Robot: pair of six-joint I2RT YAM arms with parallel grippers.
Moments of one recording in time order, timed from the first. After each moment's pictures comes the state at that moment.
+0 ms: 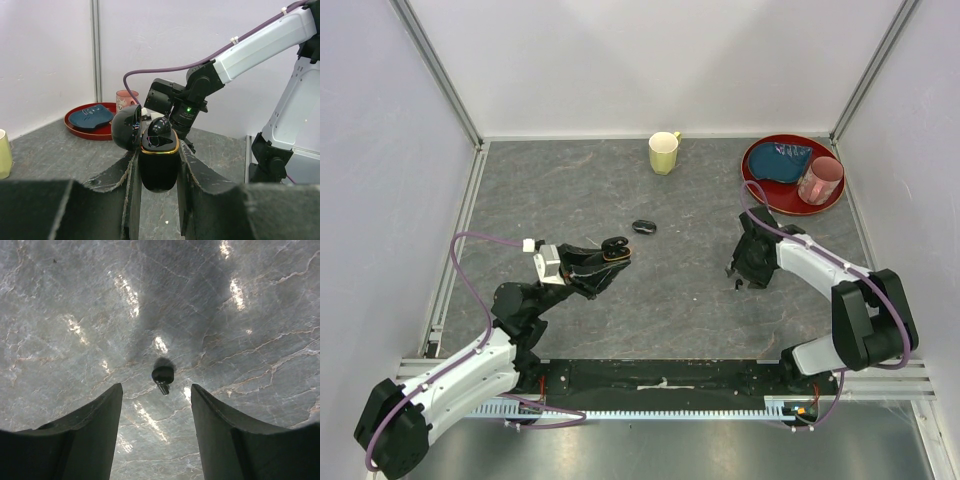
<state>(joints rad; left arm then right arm) -0.65 0.70 0.22 0.97 0.44 -0.30 0.30 1.44 0.81 -0.64 0.08 0.81</state>
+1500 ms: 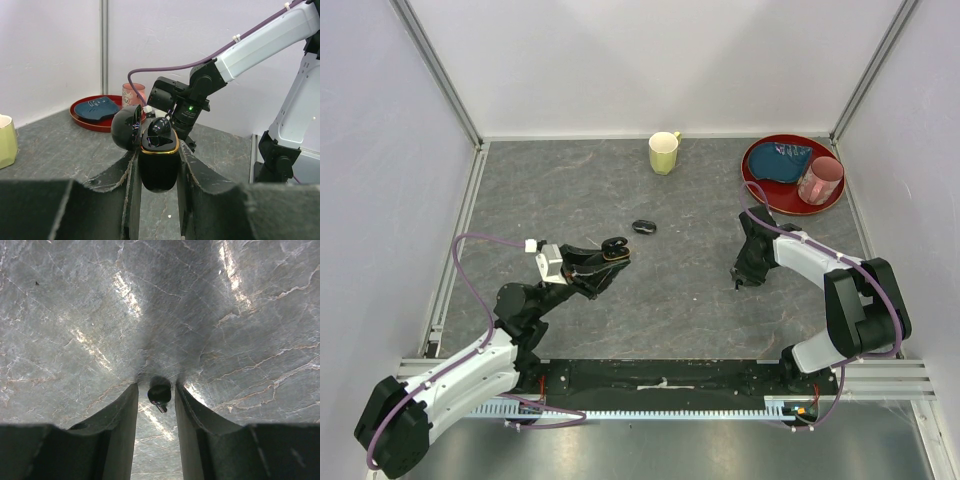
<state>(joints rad) -0.65 0.71 0.20 0.98 0.40 -0.30 0.28 1.51 0.81 -0.60 0.09 0.82</state>
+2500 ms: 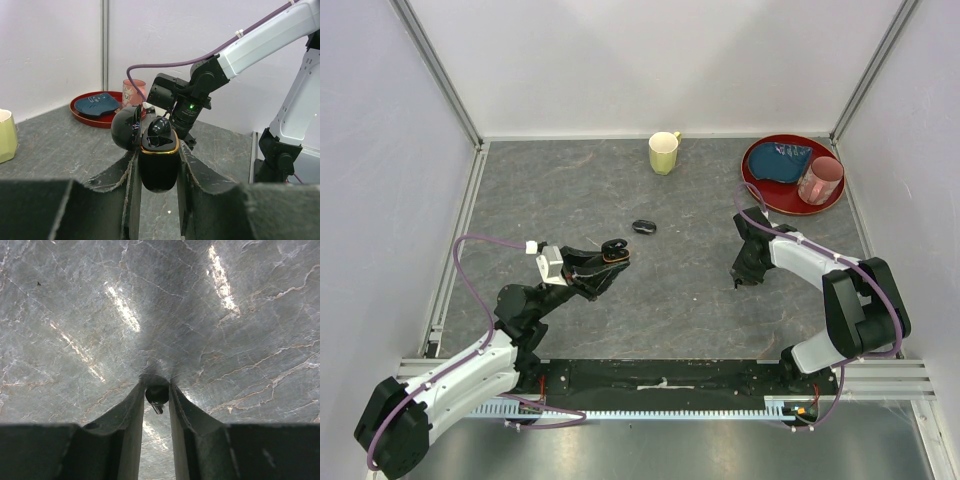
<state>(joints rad) -0.65 0.70 0.18 0.98 0.39 -0.30 0.32 1.51 0.81 -0.60 0.15 0.84</state>
